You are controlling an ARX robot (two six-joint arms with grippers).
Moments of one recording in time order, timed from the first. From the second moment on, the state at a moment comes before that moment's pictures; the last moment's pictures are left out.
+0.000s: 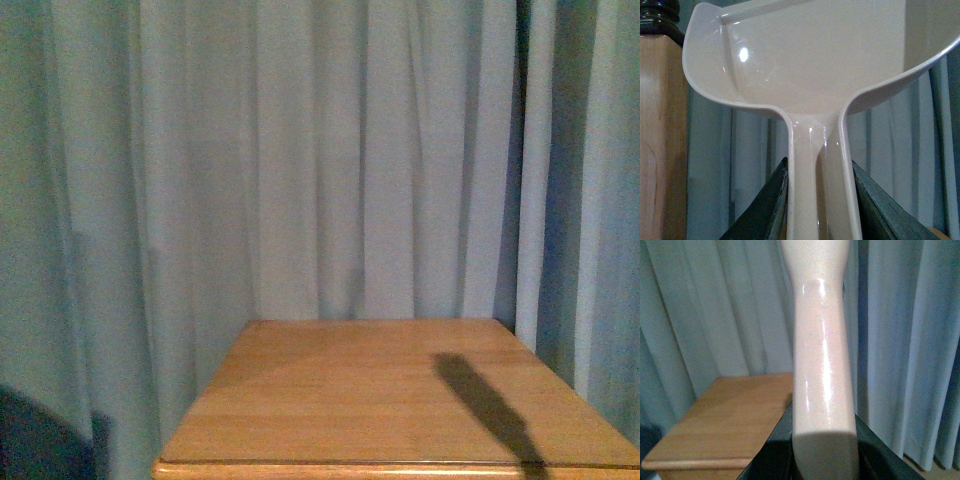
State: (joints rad) left arm -0.11 0.37 0.34 0.64 0.03 0.05; right arm 0.34 0.44 0.40 0.24 0.26 0.10
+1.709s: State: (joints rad) left arm -0.11 0.37 0.34 0.64 0.03 0.05; right arm 0.33 0.40 0.40 0.31 0.31 0.05
